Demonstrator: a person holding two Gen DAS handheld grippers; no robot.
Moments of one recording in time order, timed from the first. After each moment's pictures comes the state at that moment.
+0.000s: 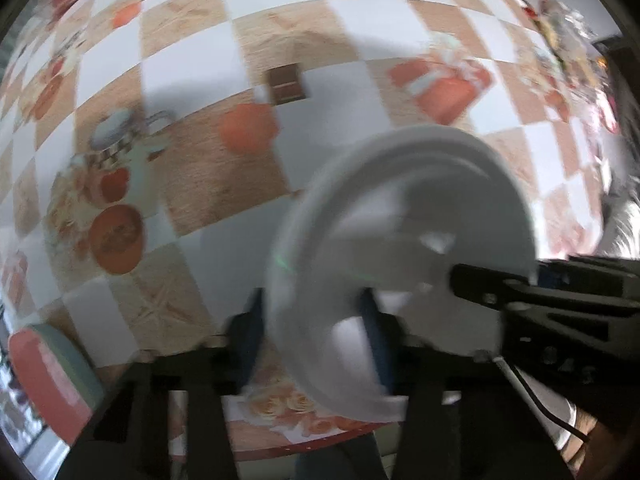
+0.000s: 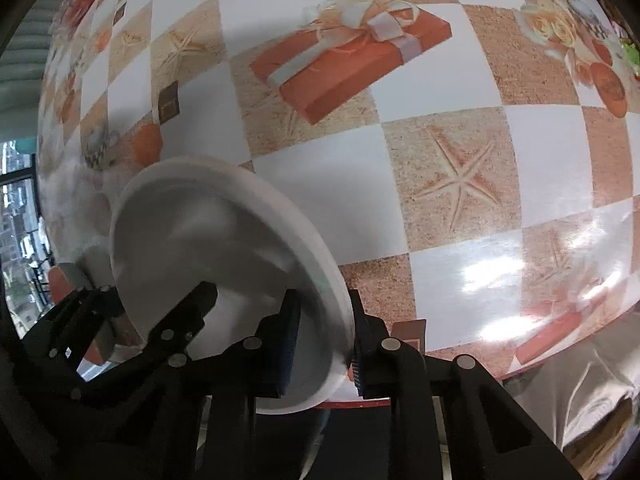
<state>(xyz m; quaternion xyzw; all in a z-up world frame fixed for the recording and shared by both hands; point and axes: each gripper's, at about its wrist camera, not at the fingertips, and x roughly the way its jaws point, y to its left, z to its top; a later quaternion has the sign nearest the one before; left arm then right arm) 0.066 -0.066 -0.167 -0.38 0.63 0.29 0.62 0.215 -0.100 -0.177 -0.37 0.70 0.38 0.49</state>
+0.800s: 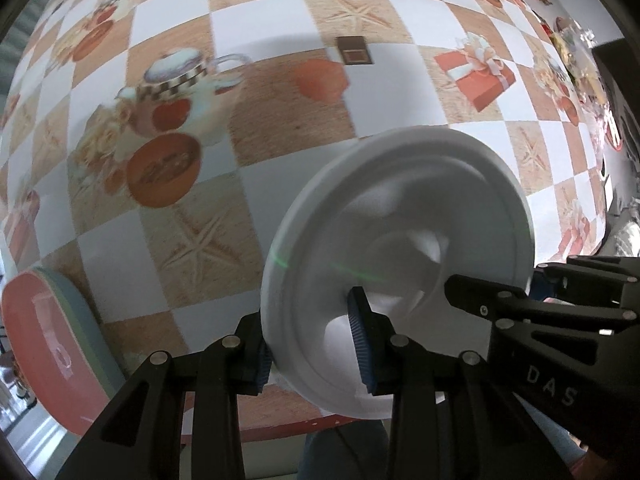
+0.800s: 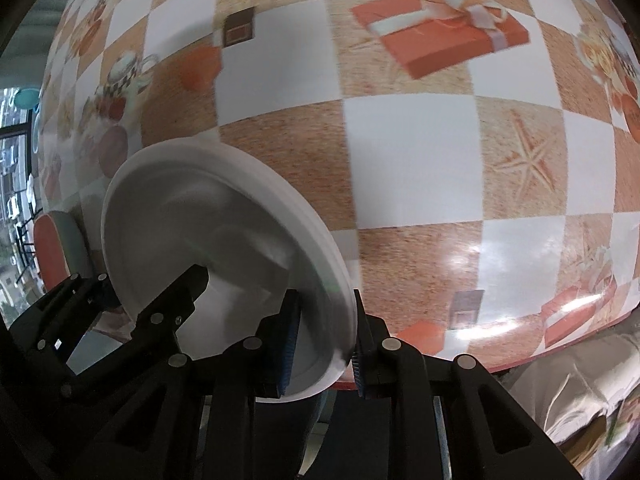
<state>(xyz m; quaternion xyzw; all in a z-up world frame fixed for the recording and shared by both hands) 0.034 -0.079 -0.175 -0.40 0.61 0.32 0.60 0.160 -0.086 -0.195 -0.42 0.67 0.40 0.46</state>
